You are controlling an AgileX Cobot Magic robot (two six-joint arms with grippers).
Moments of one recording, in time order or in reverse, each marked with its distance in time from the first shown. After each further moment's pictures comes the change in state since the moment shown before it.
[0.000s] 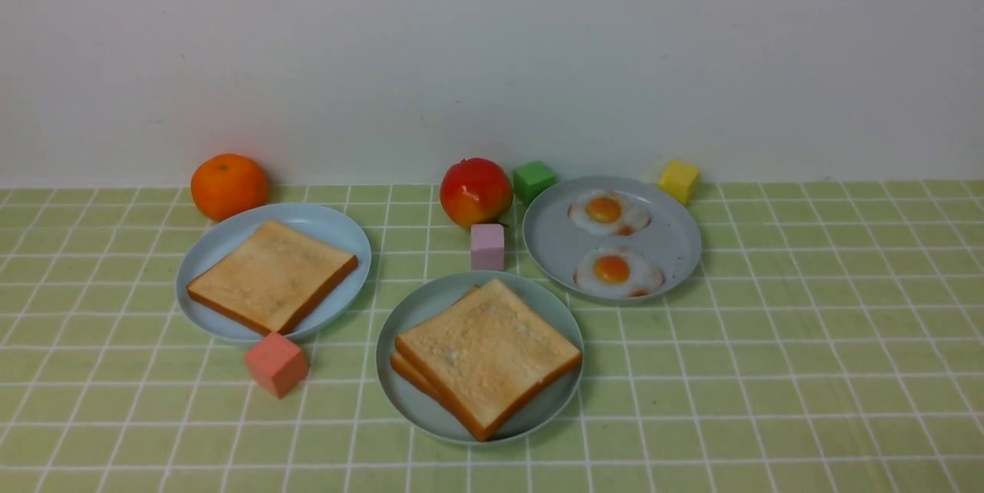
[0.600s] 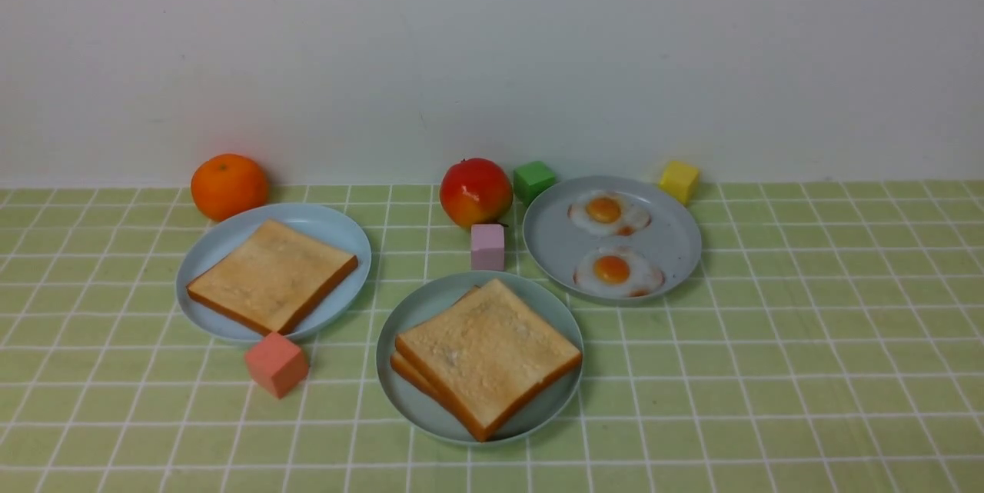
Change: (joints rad) right arm 0.004 0.000 -0.002 0.052 0.027 -0.302; left arm 0.000 0.000 0.002 0.000 0.001 0.000
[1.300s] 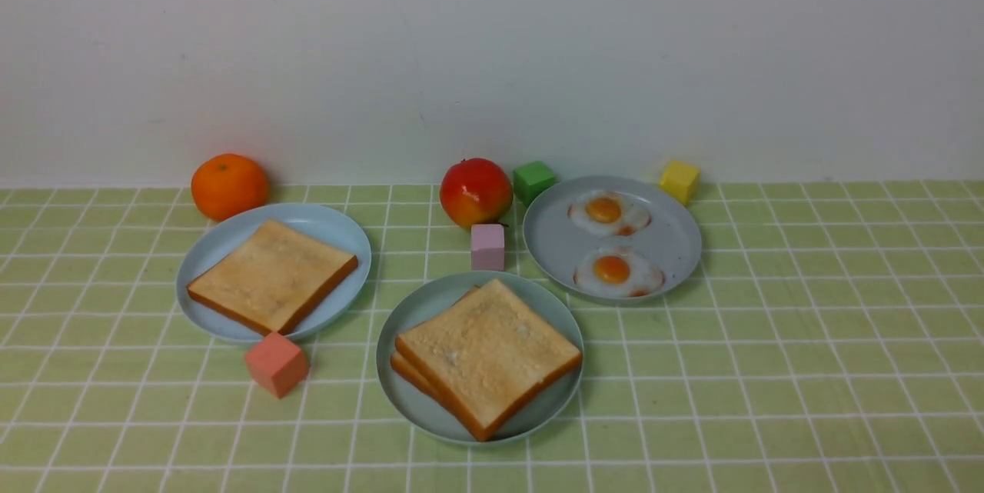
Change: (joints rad) right arm 0.000 0.000 0.000 0.000 0.001 -0.001; left arm 0.000 0.000 0.000 0.002 0.001 0.000
